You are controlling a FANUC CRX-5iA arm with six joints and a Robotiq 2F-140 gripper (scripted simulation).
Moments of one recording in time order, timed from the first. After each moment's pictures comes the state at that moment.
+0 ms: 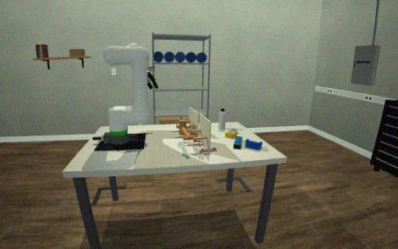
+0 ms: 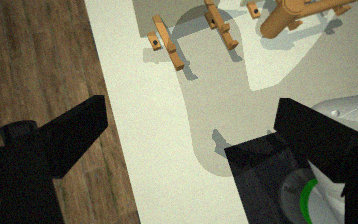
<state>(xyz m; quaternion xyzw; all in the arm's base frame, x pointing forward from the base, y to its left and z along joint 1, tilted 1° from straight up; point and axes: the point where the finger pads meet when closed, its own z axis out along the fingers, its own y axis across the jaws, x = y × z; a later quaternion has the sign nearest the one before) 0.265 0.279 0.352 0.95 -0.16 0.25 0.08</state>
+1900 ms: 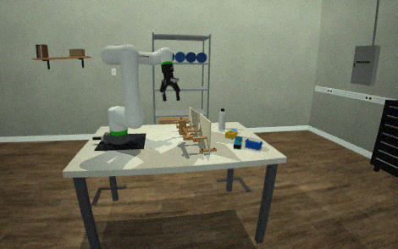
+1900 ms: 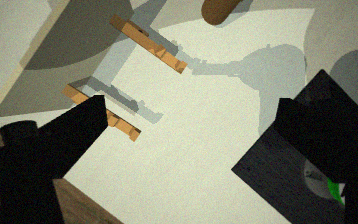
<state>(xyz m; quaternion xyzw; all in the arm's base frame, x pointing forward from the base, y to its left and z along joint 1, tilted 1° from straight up) 0.395 0.125 0.272 0.90 -0.42 0.11 0.10</state>
